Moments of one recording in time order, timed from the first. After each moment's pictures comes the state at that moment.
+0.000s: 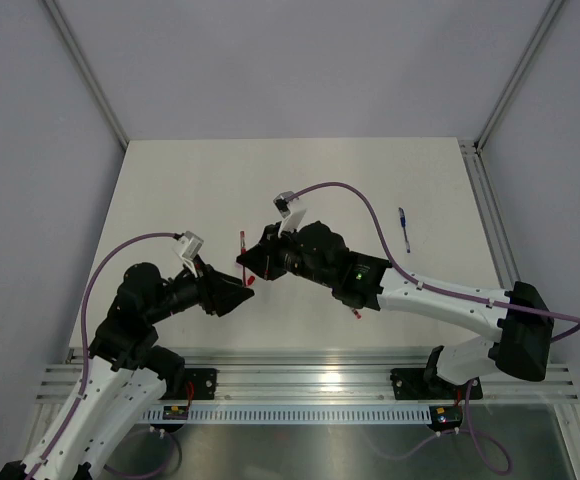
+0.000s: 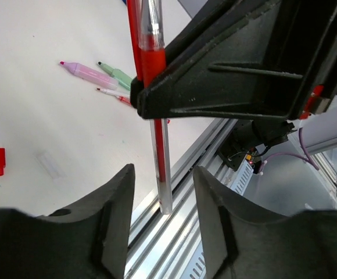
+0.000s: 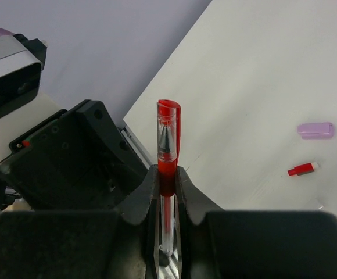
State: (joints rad) left arm -0.43 0.42 0.56 -0.37 0.57 -0.50; right arm 1.12 1.41 1.12 0.10 0.07 0.67
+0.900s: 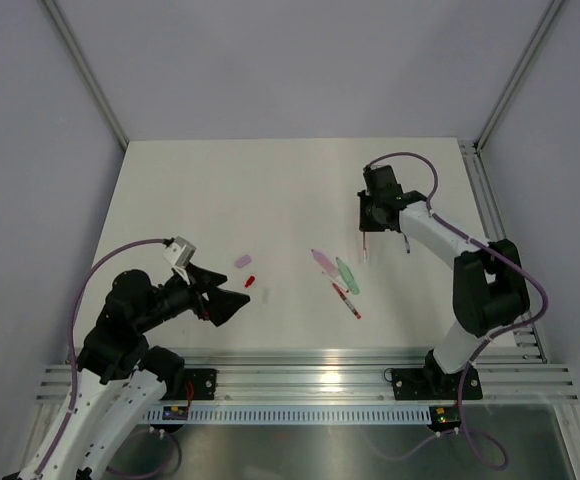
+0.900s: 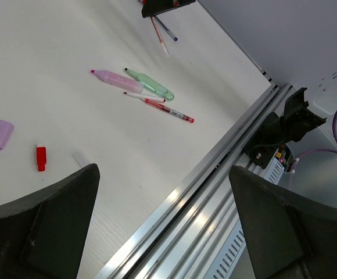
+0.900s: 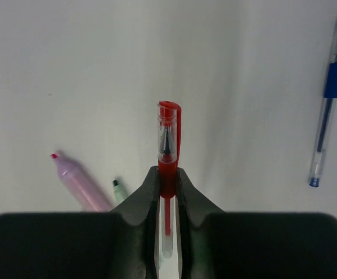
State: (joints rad) left arm -0.43 0.36 0.62 -0.51 0.50 -0.37; right arm 0.39 1.64 1.18 -0.43 0.10 0.32
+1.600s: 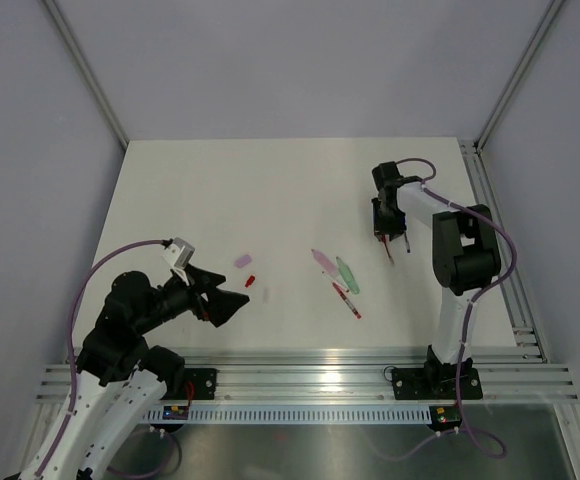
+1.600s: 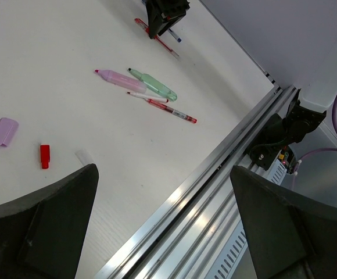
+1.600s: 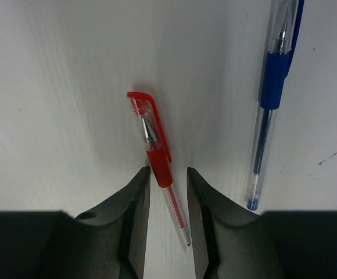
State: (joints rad) left arm -0.43 0.34 0.62 -0.52 0.48 -0.37; right arm 0.23 2.02 1.42 -0.68 0.15 0.23
